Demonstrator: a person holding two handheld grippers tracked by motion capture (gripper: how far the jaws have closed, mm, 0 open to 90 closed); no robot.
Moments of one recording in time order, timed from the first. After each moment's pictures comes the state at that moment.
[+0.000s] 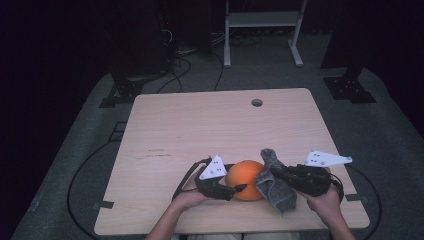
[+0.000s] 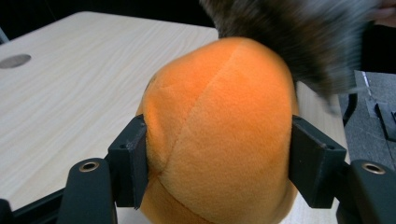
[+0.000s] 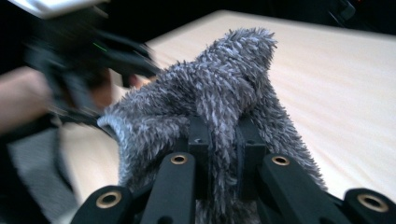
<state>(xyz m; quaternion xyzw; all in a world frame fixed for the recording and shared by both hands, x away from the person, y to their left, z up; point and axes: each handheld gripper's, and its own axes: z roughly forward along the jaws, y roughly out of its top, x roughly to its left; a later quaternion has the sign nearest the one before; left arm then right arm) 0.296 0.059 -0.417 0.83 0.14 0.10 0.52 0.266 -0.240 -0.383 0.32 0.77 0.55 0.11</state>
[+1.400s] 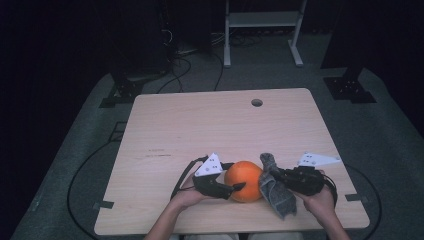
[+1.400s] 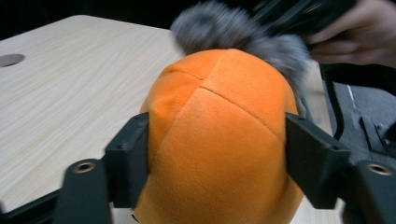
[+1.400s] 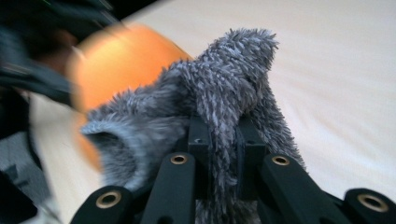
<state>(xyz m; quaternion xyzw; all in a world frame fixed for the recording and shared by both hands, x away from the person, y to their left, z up) 0.301 0.063 -0.419 0.82 0.16 0.09 0.54 0.279 -0.244 -0.411 0.36 0.77 0.52 0.09</state>
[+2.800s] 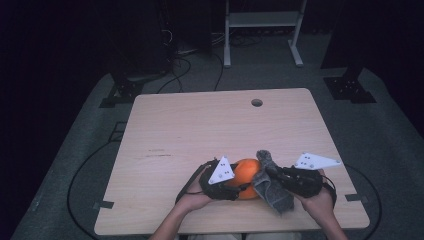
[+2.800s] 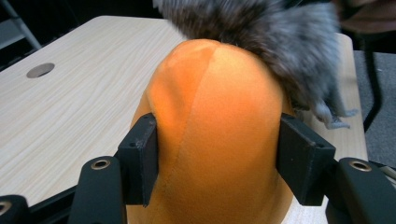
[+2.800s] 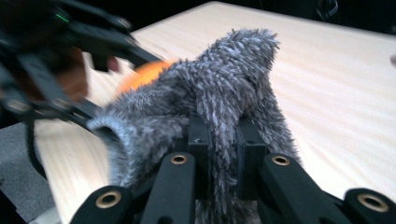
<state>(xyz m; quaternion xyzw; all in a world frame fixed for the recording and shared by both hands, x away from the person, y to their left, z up) 0.285 0.042 -0.411 0.84 0.15 0.15 0.49 0.266 -0.226 -0.393 0.32 0.78 0.52 0.14</state>
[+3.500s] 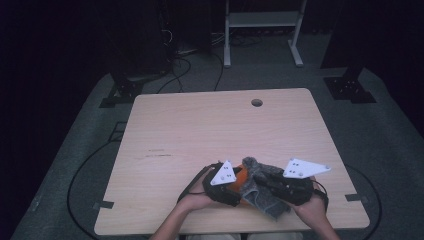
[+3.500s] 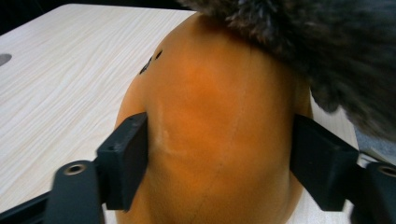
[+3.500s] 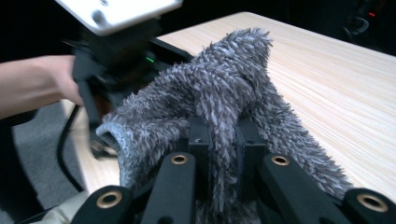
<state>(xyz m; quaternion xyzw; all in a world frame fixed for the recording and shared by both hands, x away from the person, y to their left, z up) 0.289 0.036 -0.433 0.86 0.11 0.12 0.49 0.251 -0.195 -0.384 0.26 0.80 0.52 0.14</state>
